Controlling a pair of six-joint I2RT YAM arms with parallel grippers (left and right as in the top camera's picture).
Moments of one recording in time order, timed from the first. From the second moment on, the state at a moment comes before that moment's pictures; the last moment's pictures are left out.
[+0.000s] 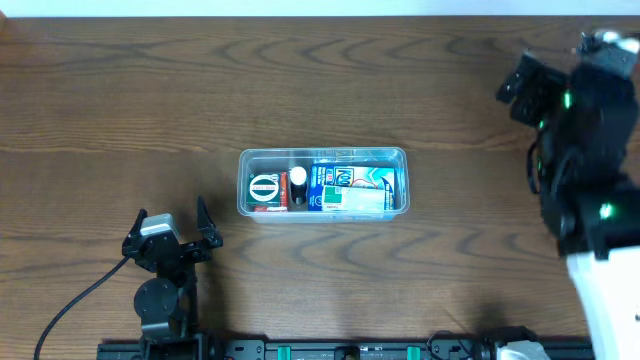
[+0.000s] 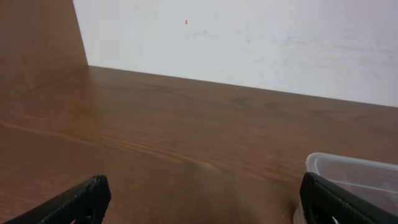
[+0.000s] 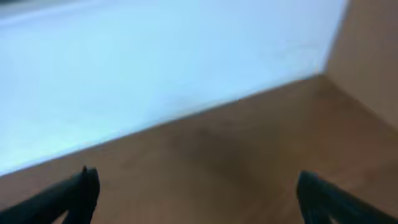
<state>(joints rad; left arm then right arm) 0.09 0.01 0.02 -0.11 -0.09 -0.08 0.13 1.12 1.24 -0.46 0.37 0.31</state>
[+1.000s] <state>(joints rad) 0.09 0.01 0.02 -0.12 -0.09 -0.08 0.01 0.27 0.02 0.18 0.00 0.21</state>
